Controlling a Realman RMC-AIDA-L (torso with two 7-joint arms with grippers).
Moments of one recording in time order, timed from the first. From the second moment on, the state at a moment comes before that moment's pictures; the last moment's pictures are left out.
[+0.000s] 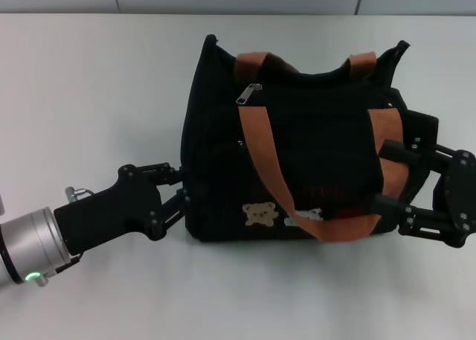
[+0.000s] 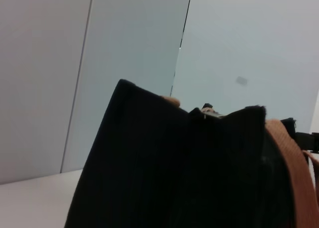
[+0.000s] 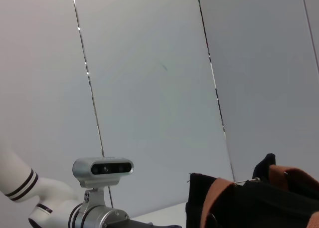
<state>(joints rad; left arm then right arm) -0.39 -2.07 0.63 0.22 1.81 1.58 -0.83 0.42 2.04 -0.37 -0.41 -2.08 -1.92 0.96</state>
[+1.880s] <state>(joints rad) -0.33 -2.06 0.63 1.14 1.73 1.86 -1.07 0.43 2.07 -0.36 -0.39 -2.06 -1.89 0.96</state>
